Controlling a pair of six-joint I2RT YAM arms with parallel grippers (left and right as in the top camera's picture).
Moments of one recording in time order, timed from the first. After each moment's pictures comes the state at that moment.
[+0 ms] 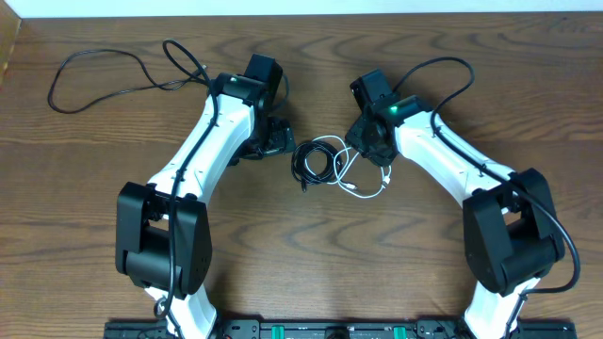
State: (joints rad) left arm -0.31 1.89 1.51 -1.13 -0.03 -0.55; right arm 0.46 1.95 1.40 -0.72 -0.02 1.10
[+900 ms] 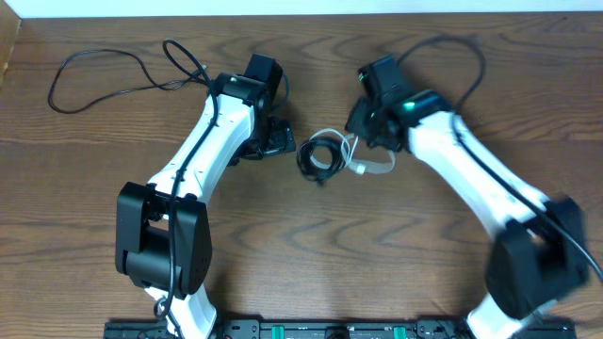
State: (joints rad) left arm -0.31 1.89 1.51 -1.13 -0.03 -0.55; right arm 0.45 1.78 1.45 -0.71 -0.05 0.88
